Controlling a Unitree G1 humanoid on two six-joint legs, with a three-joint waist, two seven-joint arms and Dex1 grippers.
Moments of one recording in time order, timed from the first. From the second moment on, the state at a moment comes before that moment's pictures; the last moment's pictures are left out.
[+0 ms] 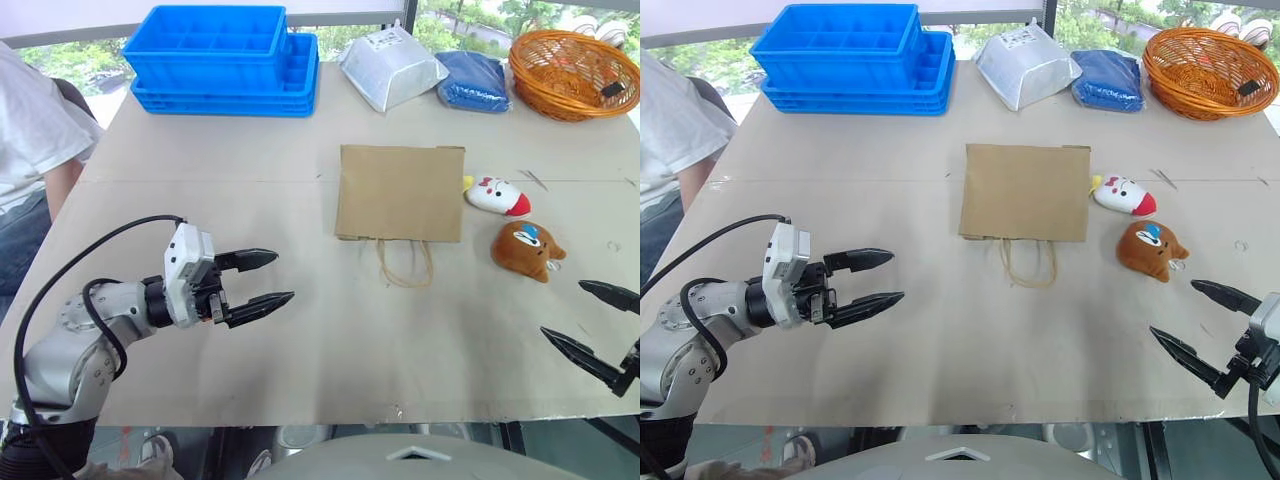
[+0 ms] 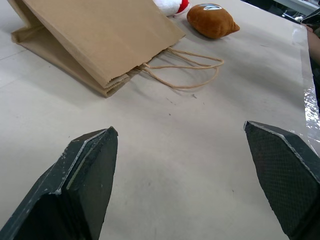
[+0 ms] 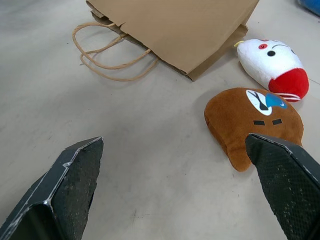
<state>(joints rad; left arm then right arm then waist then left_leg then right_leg) 0.11 0.82 0.27 -0.41 -0.70 0.51 -1.09 0.65 -0.65 -0.74 -0.63 0.58 0.32 1.03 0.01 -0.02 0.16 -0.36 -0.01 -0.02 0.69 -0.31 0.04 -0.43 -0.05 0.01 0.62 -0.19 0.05</state>
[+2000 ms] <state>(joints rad) -0.72 0.34 0.05 -0.11 -0.87 0.94 -0.87 -0.10 -0.63 0.00 -0.73 0.51 0.72 0.44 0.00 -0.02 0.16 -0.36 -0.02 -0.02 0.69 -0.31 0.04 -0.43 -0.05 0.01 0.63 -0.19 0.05</state>
